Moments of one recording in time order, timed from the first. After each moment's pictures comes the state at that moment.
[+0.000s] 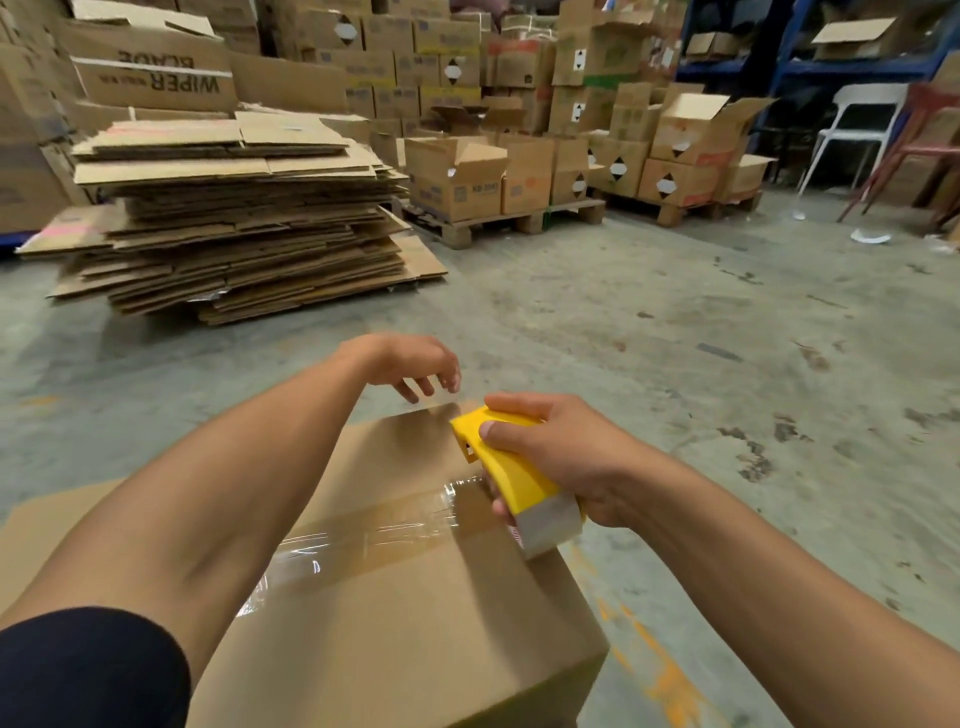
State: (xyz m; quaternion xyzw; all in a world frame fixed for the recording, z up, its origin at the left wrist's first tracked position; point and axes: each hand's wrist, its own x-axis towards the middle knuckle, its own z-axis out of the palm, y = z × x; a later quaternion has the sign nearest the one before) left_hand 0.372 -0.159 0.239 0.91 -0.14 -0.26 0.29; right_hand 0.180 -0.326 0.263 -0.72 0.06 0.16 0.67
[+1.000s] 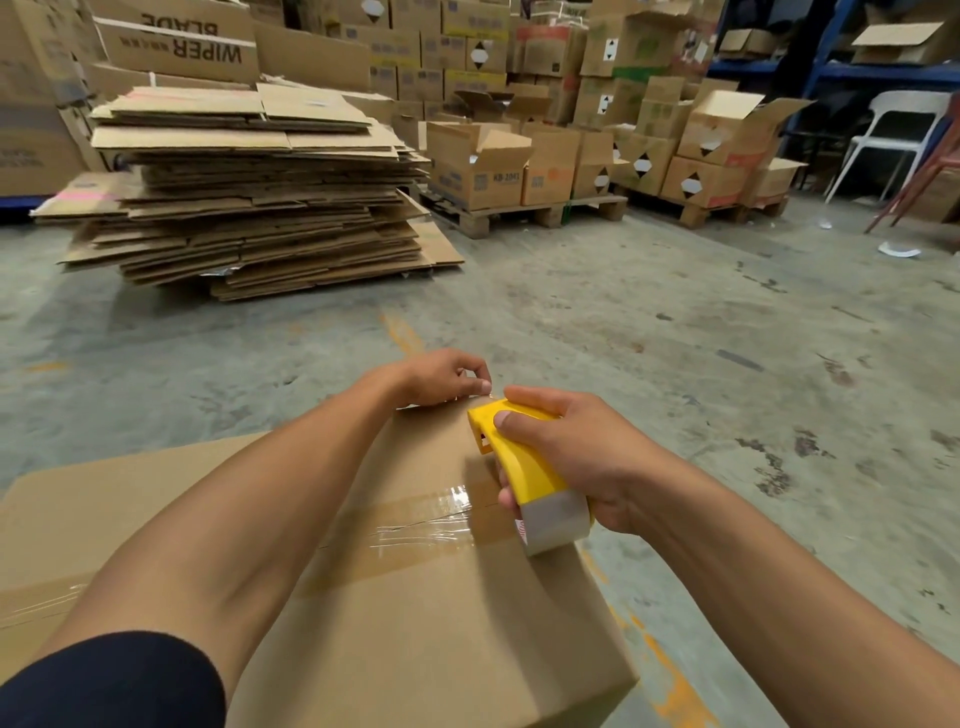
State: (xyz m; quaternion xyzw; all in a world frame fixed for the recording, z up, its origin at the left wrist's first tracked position) left_hand 0.386 -0.151 0.182 0.91 -0.24 -0.15 0.31; right_hand 0.192 -0.309 0.260 -0.70 0.08 0.15 0.69
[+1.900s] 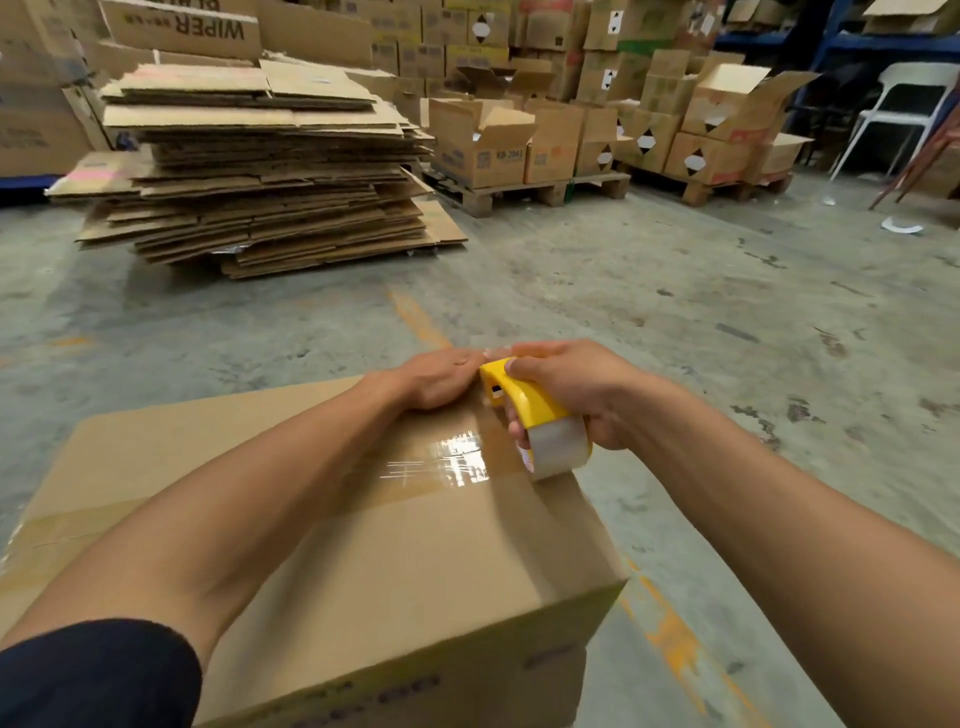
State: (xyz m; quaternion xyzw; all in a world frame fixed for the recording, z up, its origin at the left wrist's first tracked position) left_hand 0.322 -0.138 0.178 0.93 -0.27 -0.08 0.23; right_hand 0.191 -0.296 0.271 -0.73 0.09 0.16 0.66
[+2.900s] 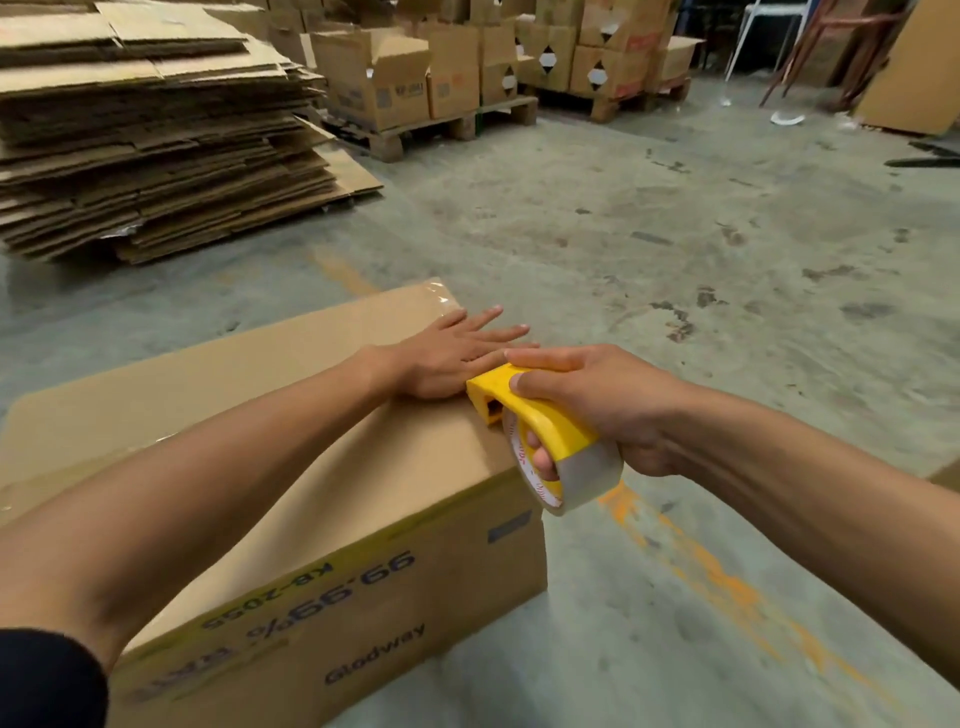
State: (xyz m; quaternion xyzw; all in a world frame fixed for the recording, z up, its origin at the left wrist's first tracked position) left_hand 0.225 -0.200 0.178 0.85 -0.52 -0.10 0.03; right_hand 0.047 -0.339 0.257 -0.70 0.13 0.16 0.68
